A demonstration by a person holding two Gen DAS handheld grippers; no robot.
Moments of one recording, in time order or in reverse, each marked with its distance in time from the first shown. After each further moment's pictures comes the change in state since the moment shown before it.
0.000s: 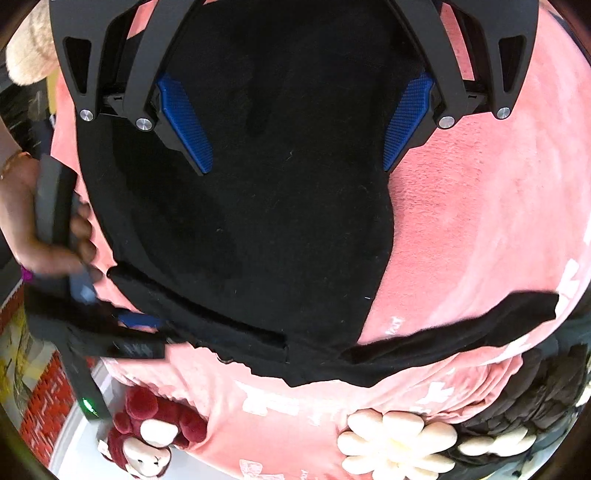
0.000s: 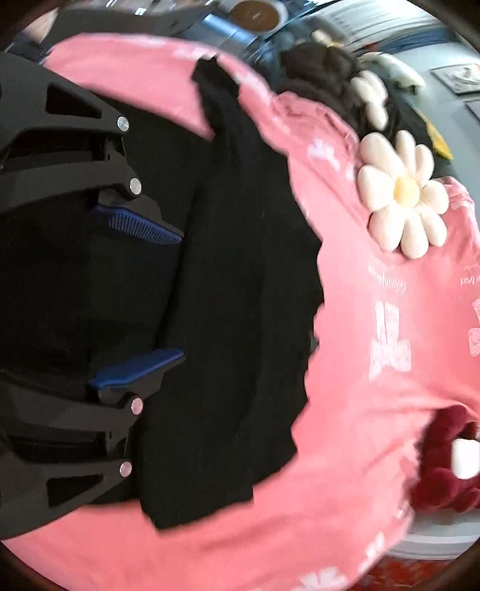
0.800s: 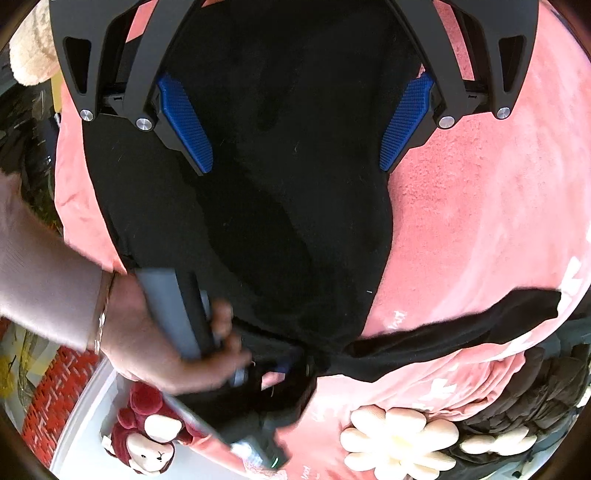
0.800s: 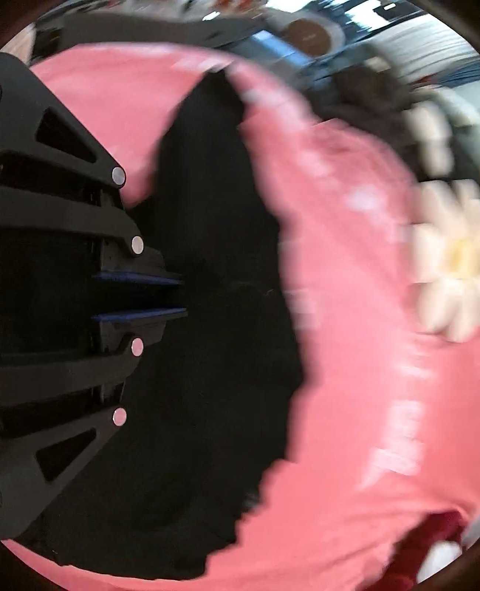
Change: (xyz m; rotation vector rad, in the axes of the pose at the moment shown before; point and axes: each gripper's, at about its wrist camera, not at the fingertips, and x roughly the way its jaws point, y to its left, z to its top) left arm -0.006 -0.001 -0.001 0.012 -0.011 -0.014; right arm 0.106 0.115 0.073 -0.179 0.206 0.110
